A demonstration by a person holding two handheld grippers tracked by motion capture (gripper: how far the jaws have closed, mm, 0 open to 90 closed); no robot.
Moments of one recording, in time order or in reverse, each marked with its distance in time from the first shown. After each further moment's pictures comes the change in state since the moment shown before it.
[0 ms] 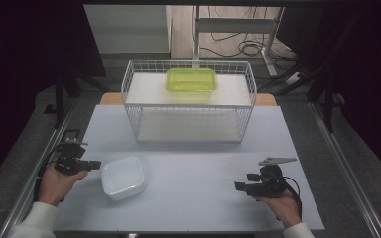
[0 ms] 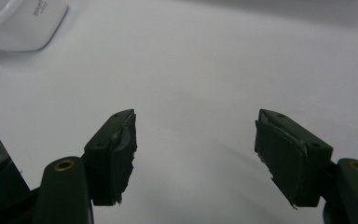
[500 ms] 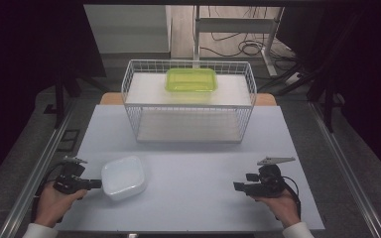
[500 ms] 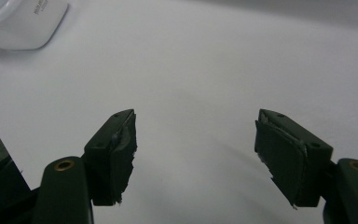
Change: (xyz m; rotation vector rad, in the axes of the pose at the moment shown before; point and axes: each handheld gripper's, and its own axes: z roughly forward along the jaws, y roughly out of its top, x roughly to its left) left arm -0.013 -0.035 0.008 0.058 -0.077 -0.020; right arm 0.001 0.001 0.002 0.003 0.003 -0.005
